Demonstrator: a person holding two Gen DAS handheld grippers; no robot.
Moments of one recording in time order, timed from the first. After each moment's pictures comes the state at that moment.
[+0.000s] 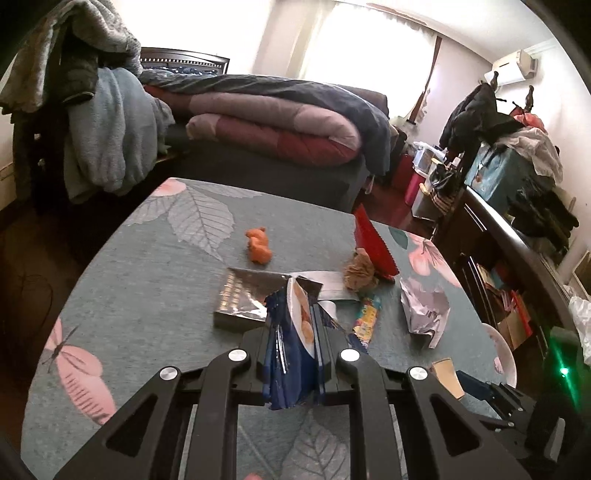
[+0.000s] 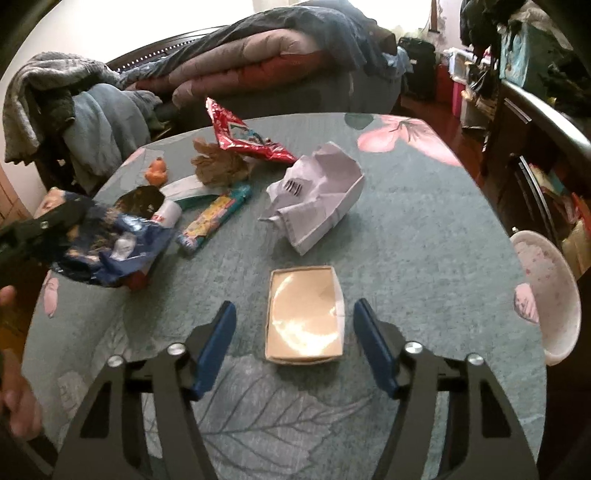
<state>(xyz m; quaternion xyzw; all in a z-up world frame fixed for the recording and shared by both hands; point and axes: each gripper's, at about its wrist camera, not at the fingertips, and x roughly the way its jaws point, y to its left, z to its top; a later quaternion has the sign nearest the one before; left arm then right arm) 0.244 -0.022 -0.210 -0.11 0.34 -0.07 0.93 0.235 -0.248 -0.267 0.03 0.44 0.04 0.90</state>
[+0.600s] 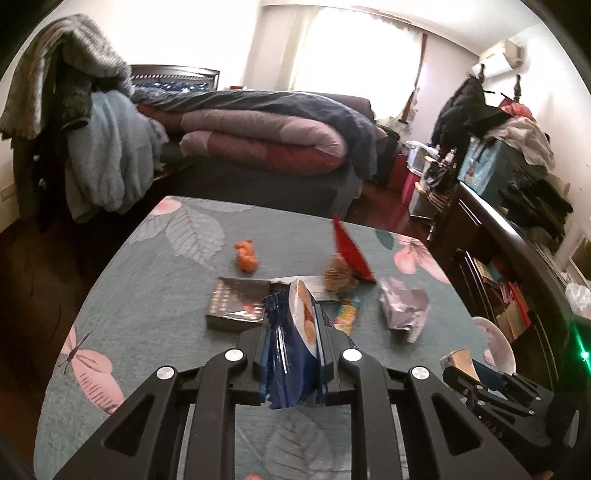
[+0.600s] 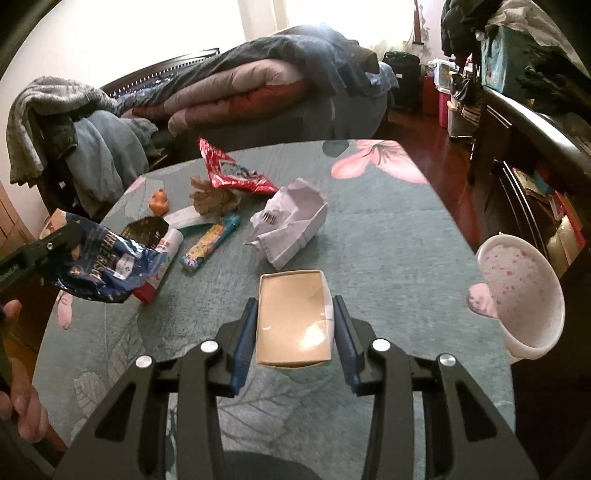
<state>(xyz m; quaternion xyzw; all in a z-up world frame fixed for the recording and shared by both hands) 0.221 -0.047 -0.186 -0.08 0.32 -0.07 0.94 0.199 -0.280 -0.232 0.06 0.39 0.04 0.92</state>
